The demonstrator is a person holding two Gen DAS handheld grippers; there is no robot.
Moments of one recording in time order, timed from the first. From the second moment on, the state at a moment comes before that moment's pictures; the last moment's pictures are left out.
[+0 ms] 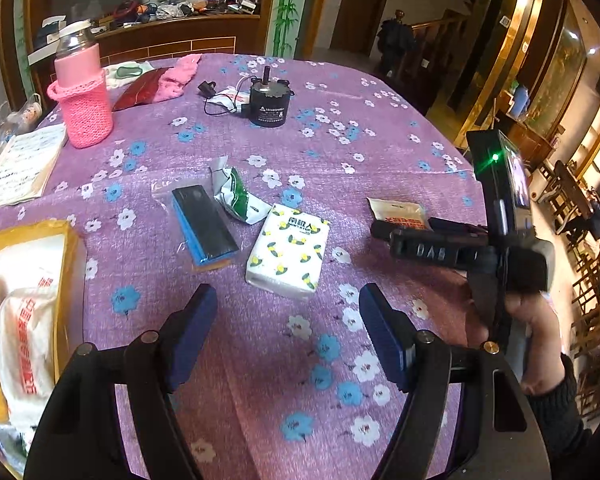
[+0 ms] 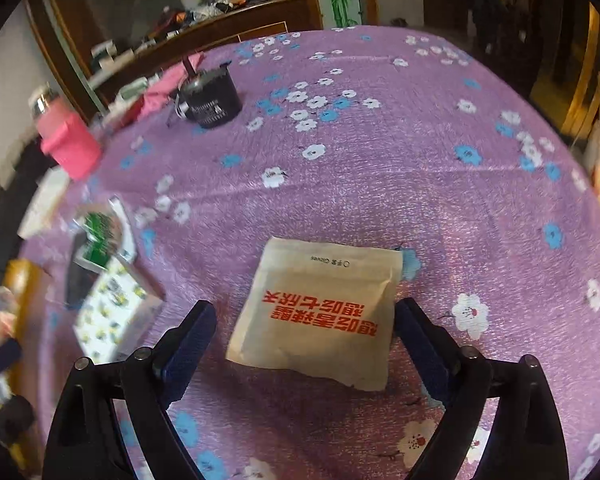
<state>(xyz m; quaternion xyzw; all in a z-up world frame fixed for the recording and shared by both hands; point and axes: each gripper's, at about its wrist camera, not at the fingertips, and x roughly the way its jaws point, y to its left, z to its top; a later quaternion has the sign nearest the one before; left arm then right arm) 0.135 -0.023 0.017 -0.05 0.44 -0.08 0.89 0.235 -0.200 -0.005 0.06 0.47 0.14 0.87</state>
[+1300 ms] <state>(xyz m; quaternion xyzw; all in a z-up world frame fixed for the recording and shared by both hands) 0.031 0.060 0.047 -0.19 0.39 -0.06 0.90 0.200 -0.189 0.014 0.11 0.39 0.36 0.84</state>
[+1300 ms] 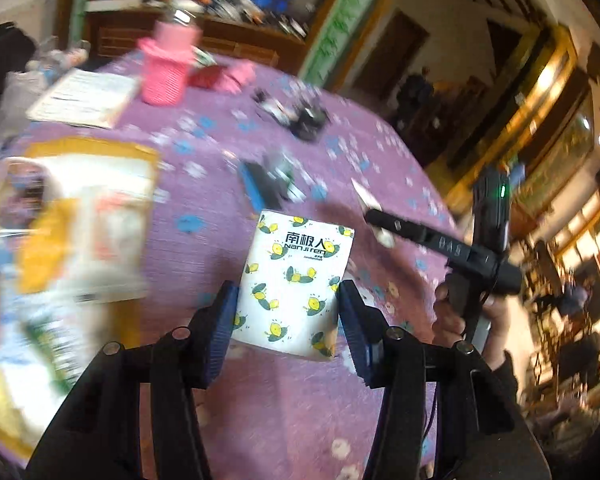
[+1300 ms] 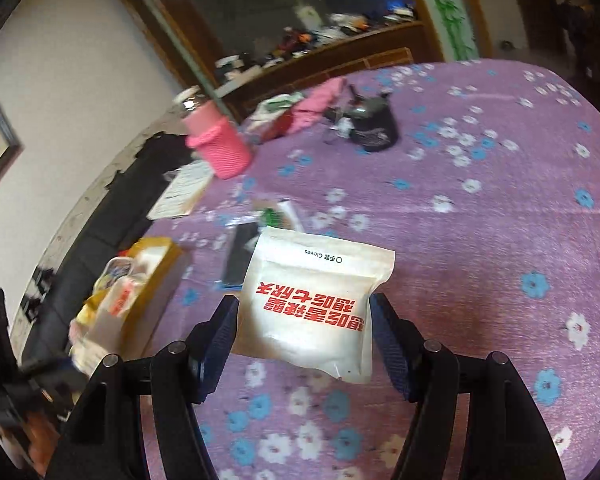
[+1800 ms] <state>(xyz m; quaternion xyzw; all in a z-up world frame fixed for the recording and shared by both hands) -0.008 0.213 0.052 -0.23 0.36 0.10 0.90 0.141 -0.028 0.073 0.07 0.37 0.49 0.79</state>
